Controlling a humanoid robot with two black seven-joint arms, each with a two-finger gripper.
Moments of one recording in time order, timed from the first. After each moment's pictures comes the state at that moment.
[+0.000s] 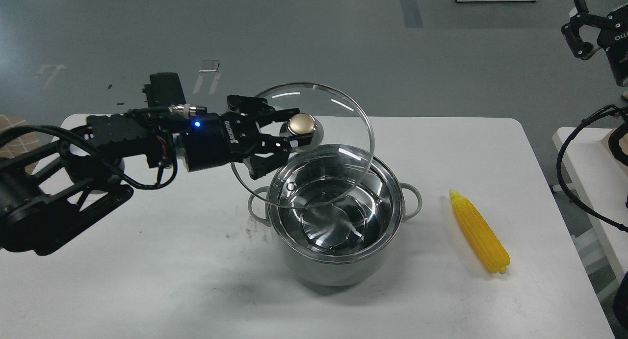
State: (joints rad) left arm -0.60 0.77 -0.84 -1.59 2.09 -0.13 -0.49; right arm 0.67 -0.33 1.61 0.89 -0.46 0.49 0.02
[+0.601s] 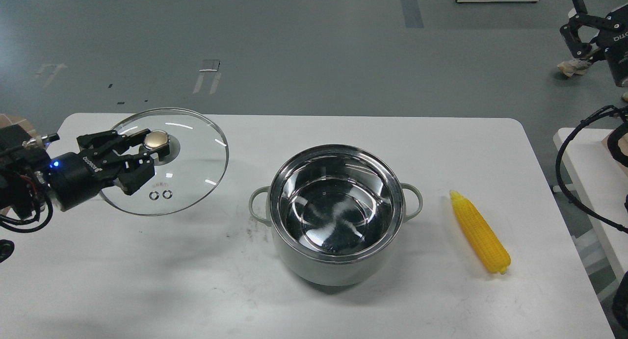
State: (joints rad) left arm -0.19 1.03 -0.85 -1.32 1.89 0.24 -0.49; right arm 0.67 -0.33 1.61 0.89 -0.46 0.49 0.02
